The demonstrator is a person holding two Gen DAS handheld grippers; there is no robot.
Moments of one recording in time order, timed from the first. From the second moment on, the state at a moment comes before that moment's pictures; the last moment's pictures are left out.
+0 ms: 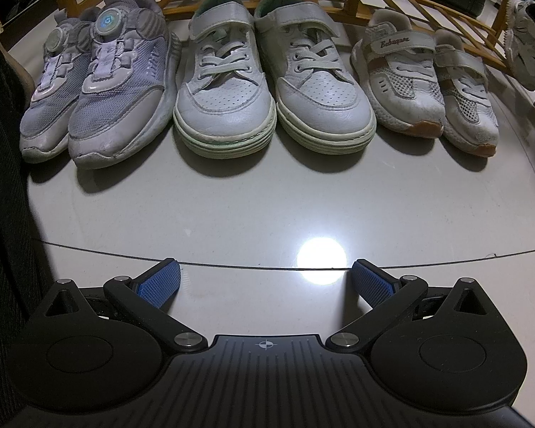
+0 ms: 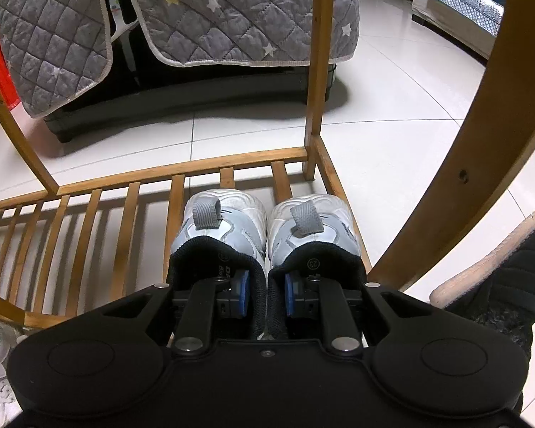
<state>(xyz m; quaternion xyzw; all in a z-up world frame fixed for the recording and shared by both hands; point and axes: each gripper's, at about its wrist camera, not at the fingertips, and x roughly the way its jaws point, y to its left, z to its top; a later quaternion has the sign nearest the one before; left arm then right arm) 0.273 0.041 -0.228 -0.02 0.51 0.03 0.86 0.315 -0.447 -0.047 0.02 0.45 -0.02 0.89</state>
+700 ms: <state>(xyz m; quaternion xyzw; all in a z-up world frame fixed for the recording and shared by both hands) 0.050 -0.114 -0.168 0.05 0.49 -0.14 0.86 0.337 -0.454 -0.057 0.03 0.46 -0.04 0.89</state>
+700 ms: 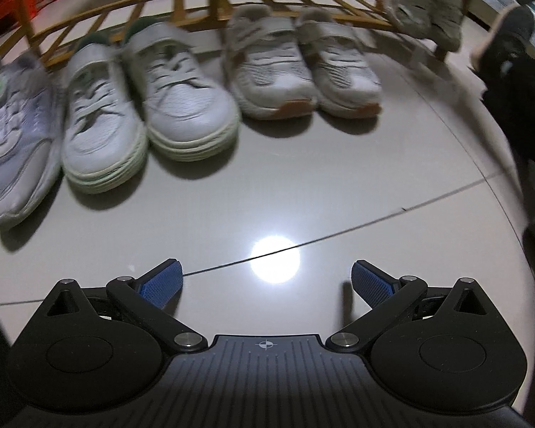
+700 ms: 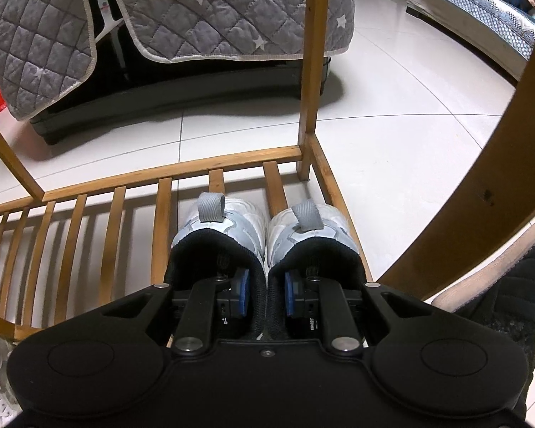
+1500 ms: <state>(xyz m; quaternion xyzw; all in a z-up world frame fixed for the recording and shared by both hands) 0.125 -0.132 -0.180 0.12 0.48 -0.20 0.84 0.351 -0.450 -0.064 0.02 0.46 -0.03 0.89</state>
